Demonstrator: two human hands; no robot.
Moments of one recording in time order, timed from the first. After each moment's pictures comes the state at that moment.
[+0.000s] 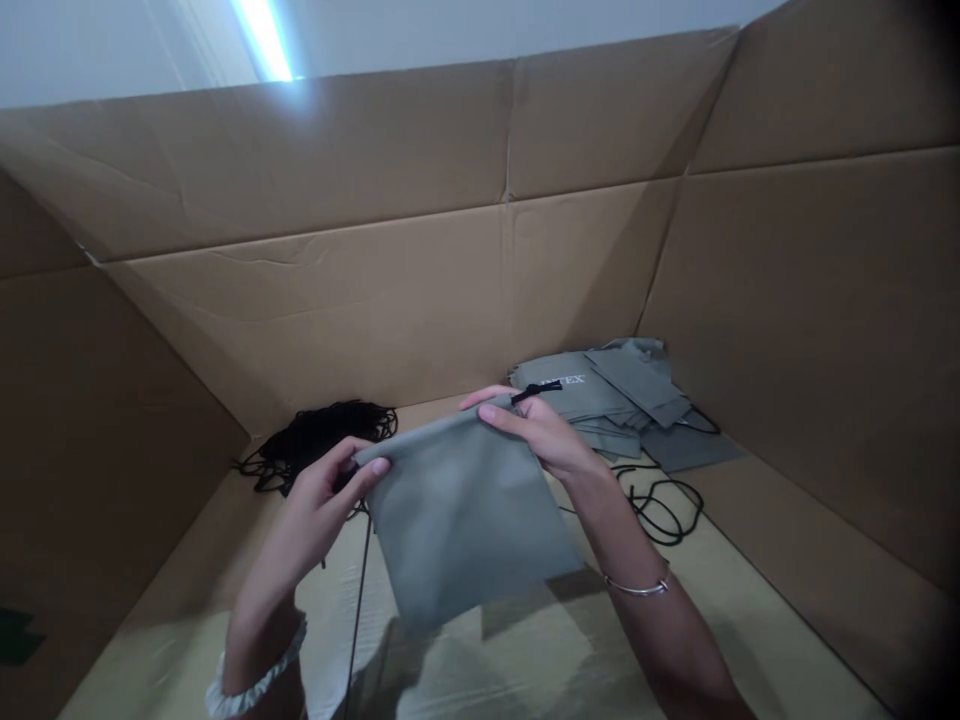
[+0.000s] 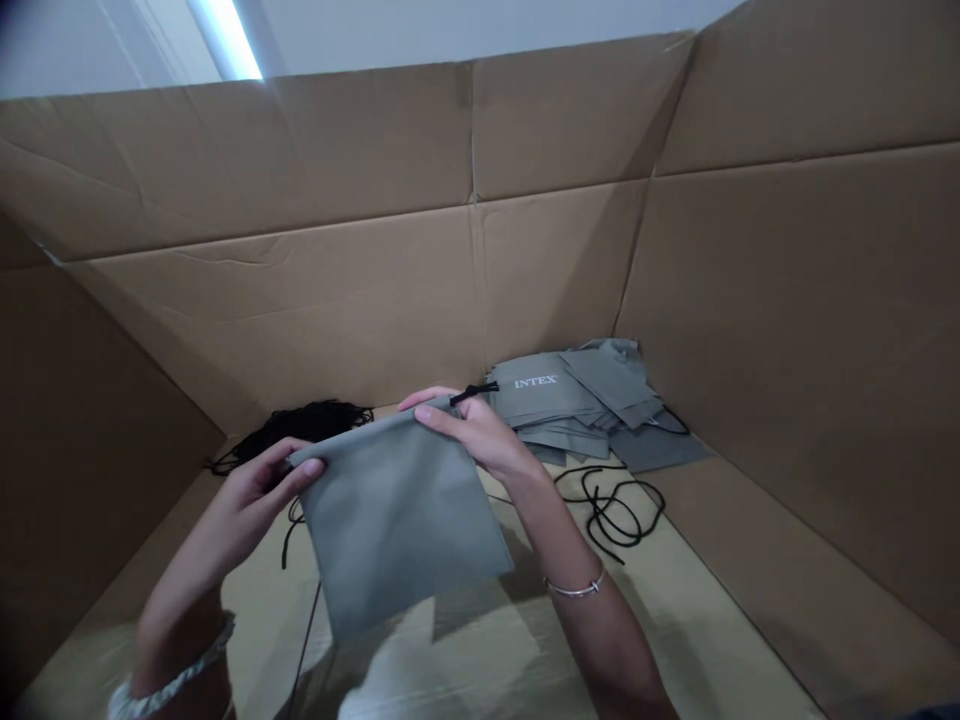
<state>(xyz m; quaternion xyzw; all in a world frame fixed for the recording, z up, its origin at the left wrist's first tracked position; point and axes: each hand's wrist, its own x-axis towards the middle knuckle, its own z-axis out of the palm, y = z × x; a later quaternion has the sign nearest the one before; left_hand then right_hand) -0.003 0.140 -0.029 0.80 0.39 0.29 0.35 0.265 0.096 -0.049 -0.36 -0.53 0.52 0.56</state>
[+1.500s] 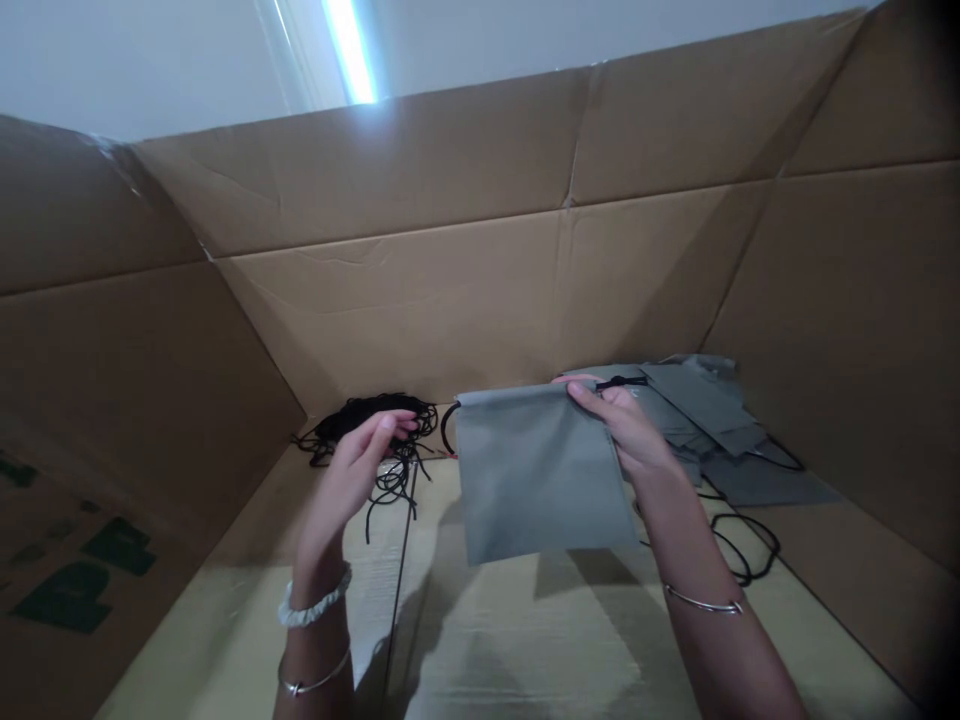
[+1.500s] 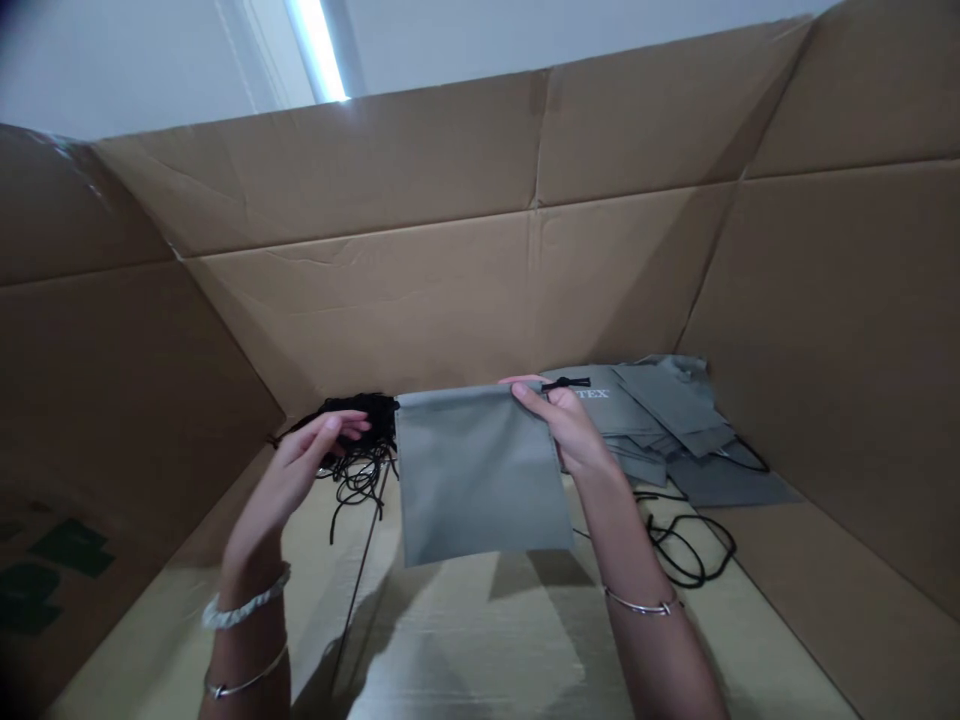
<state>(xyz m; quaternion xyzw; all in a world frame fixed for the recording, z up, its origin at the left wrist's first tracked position) -0.021 0.162 -0.037 0.72 0.41 0.42 0.38 0.292 0.108 -0.056 -0.42 -0.38 0.50 0.65</state>
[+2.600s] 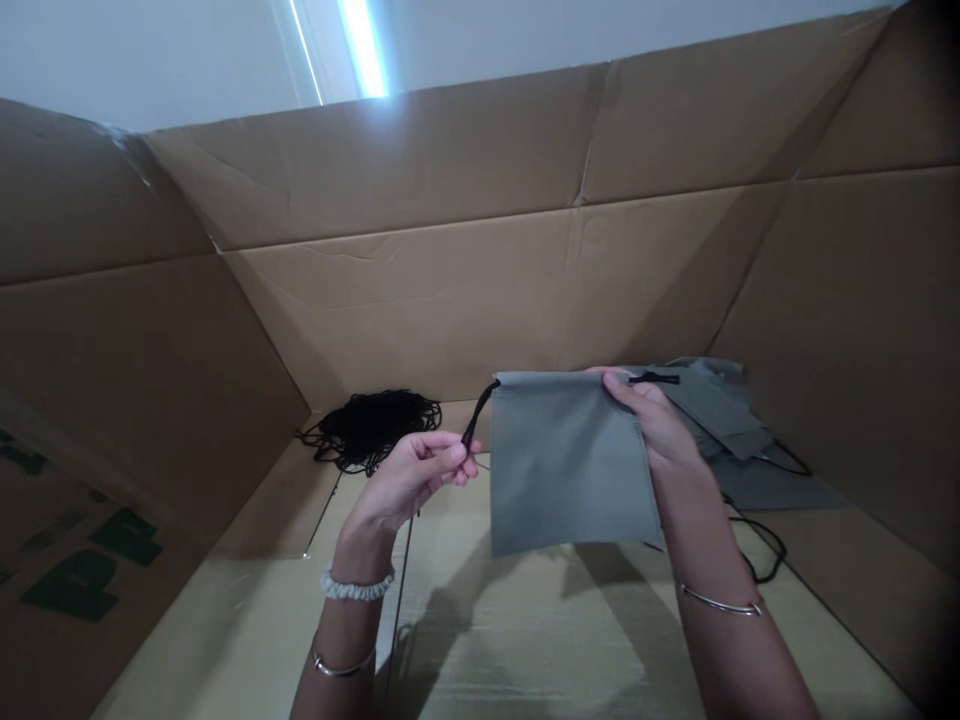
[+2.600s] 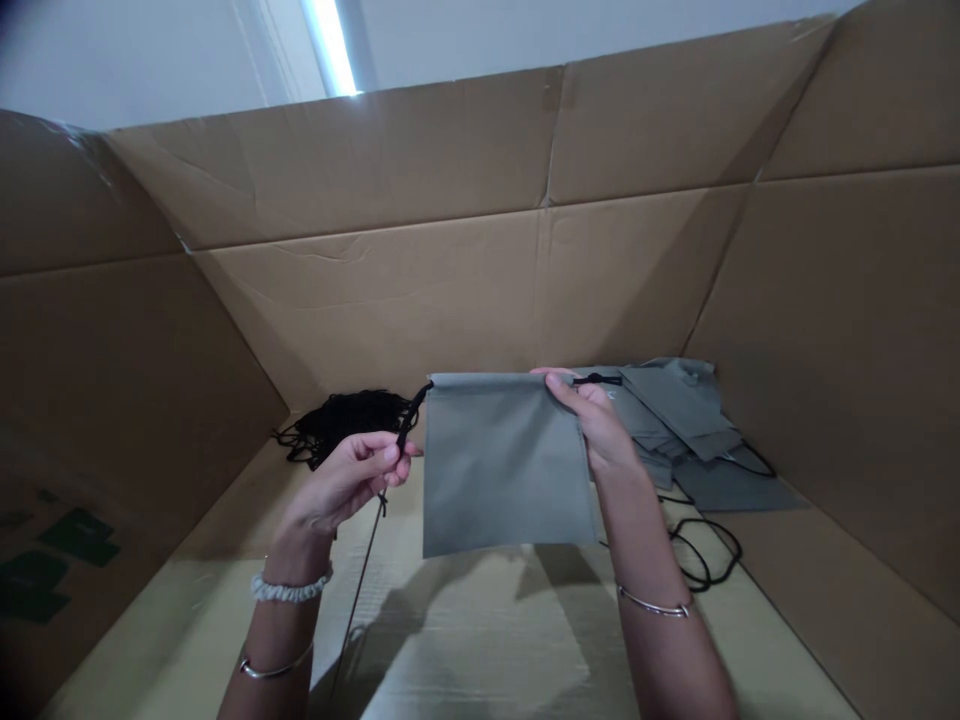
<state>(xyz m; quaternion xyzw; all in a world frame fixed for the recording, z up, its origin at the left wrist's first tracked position) 0.017 0.146 -0.039 0.57 0.26 0.31 0.71 0.306 0.105 -0.054 -0.46 -0.38 0.43 0.68</state>
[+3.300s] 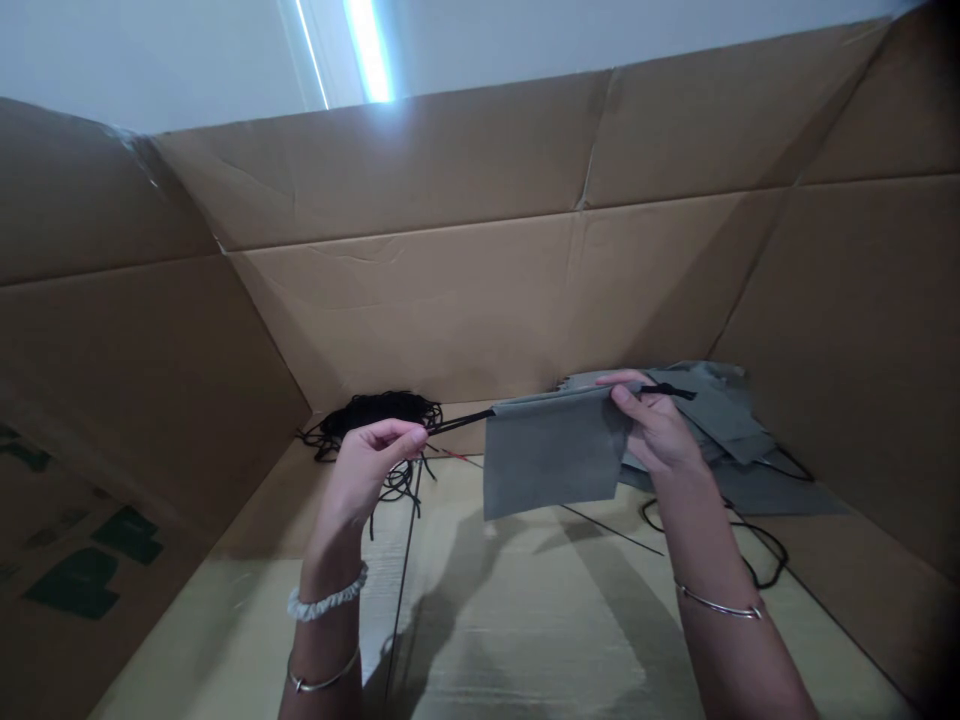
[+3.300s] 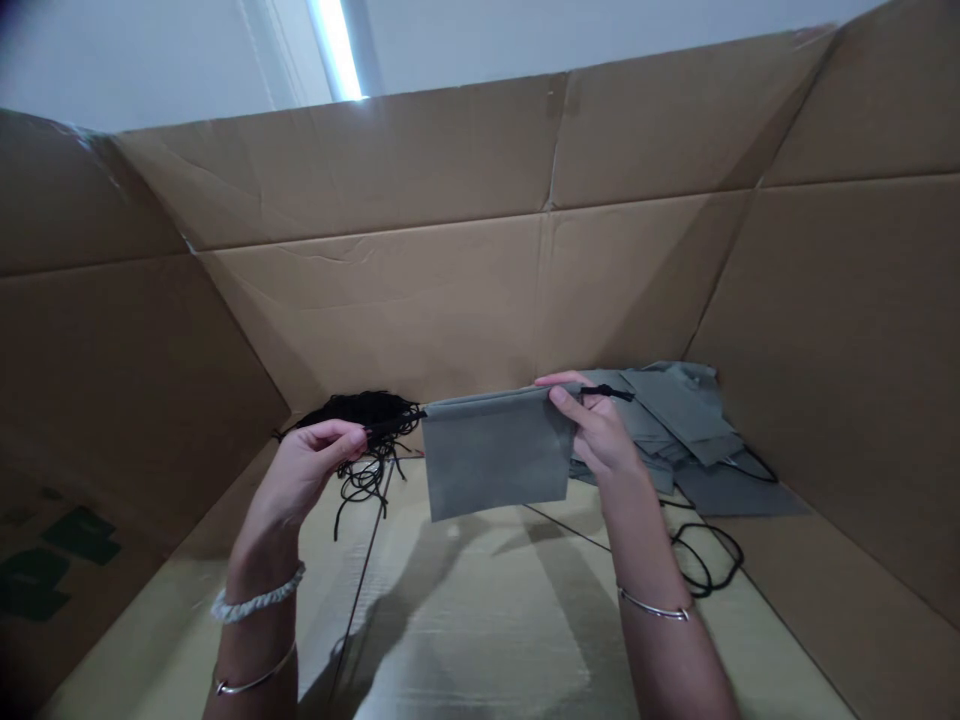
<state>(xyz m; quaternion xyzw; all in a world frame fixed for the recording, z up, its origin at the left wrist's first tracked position) -0.016 0.154 -0.032 0.63 0.41 0.44 0.49 0.309 0.105 -0.061 -0.44 -0.43 0.36 0.70</state>
